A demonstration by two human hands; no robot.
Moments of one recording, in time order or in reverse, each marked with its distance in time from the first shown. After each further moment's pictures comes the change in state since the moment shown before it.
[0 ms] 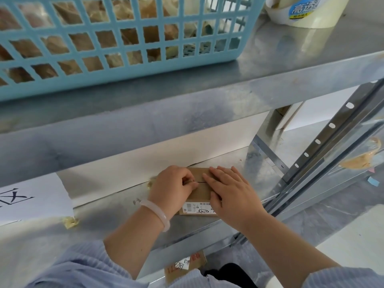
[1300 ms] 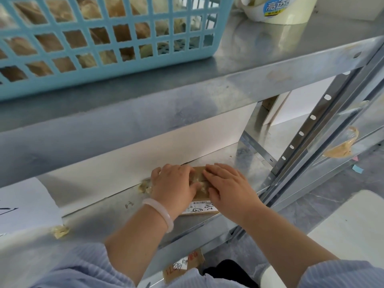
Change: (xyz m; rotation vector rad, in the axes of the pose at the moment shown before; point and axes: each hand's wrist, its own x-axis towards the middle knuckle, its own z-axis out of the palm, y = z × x) left_hand 0.005 0.023 0.011 0.372 -0.061 0.039; right_hand -0.002 0.012 -0.002 0.015 -0.028 0.069
